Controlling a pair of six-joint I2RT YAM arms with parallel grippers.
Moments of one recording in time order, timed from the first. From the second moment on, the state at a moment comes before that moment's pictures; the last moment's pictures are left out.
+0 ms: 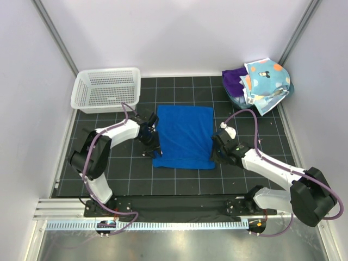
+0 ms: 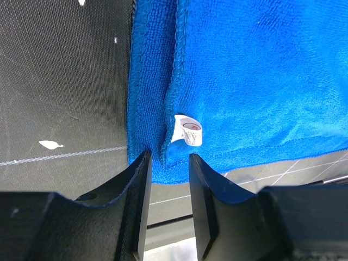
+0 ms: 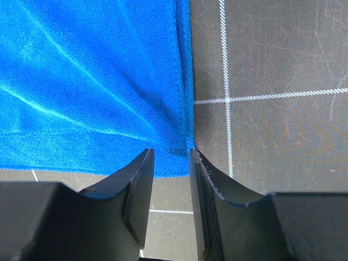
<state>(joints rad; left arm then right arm) -0.50 1.76 1.06 -0.67 0.23 -0.71 0.63 1.18 0.61 -0.47 0.21 0.78</state>
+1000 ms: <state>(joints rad) -0.52 1.76 1.09 -0.66 0.23 -0.71 0.63 1.17 0.61 -0.47 0.21 0.78</state>
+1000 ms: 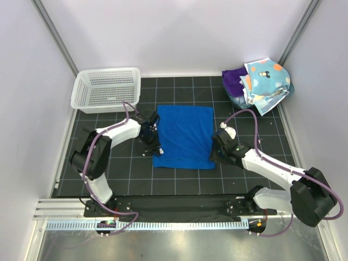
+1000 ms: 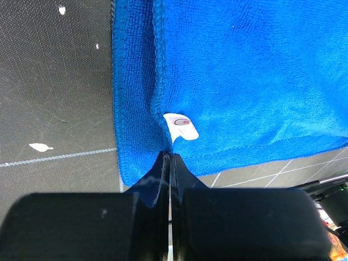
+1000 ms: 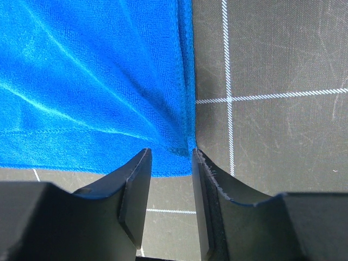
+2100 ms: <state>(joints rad) -0.51 1.62 1.04 -0.72 0.15 -0.71 0.63 1.17 0.56 -0.42 0.19 0.80</state>
